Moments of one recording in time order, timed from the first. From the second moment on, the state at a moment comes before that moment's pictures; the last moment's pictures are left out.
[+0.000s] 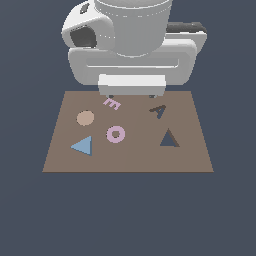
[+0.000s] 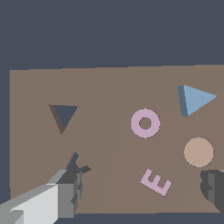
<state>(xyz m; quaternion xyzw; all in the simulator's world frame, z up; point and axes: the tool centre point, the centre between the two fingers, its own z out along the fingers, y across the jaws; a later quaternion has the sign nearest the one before) 0.007 0.008 0.184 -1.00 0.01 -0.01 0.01</state>
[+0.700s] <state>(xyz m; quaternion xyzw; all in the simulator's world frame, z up) 0.005 -0.002 0.176 -1.00 -0.03 -0.01 0.01</state>
